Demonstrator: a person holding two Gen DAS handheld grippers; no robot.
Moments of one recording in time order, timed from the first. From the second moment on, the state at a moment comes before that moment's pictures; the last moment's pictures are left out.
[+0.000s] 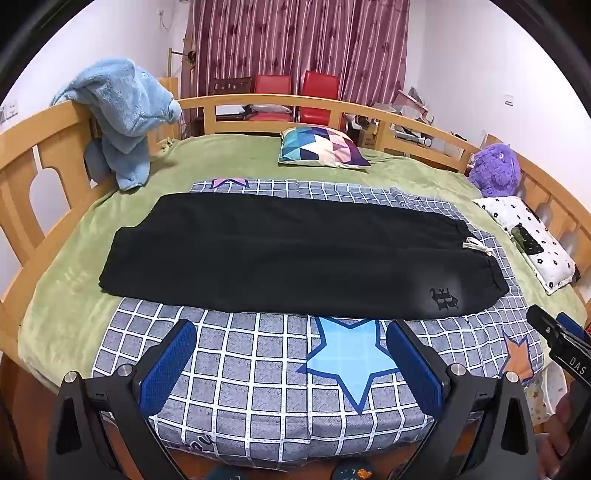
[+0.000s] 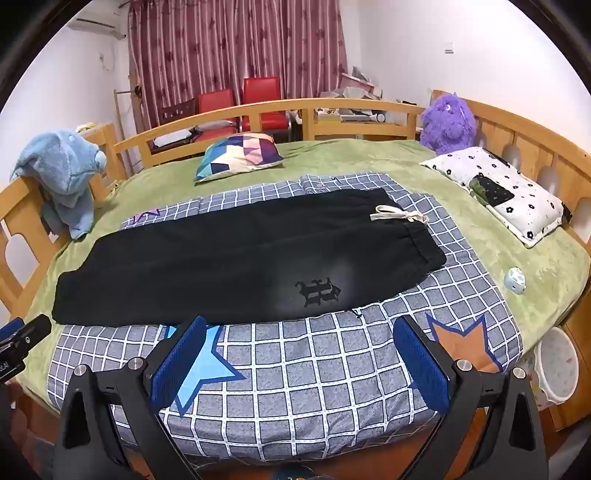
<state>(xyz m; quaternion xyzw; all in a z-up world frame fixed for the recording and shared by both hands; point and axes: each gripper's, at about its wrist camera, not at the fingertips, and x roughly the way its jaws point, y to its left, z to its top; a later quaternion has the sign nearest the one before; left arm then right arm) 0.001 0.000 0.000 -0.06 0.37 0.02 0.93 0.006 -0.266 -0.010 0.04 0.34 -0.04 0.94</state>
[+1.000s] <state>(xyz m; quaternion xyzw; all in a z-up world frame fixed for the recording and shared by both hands) -0.002 0.006 0.000 -0.06 0.36 0.04 0.93 0.005 -0.260 -0.007 0.04 0.34 -0.04 0.94</state>
